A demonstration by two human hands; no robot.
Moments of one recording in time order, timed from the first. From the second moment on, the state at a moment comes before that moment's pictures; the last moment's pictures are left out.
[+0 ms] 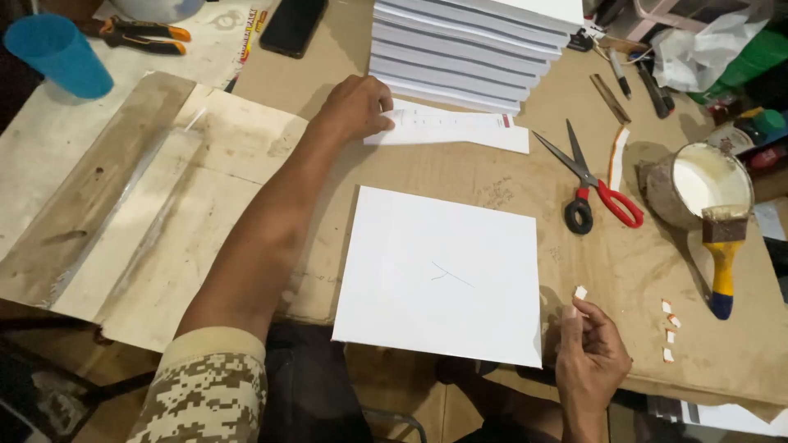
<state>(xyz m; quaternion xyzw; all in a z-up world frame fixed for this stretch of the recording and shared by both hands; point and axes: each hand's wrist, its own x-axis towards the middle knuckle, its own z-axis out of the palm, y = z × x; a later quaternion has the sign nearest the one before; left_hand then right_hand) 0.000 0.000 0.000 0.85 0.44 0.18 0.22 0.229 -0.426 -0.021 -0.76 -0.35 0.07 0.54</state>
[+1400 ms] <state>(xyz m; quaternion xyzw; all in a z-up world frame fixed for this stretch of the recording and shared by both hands) -0.229 -0.337 -0.049 0.84 0.39 0.37 0.03 -0.111 -0.209 0.037 -0.60 -0.43 0.58 0.35</state>
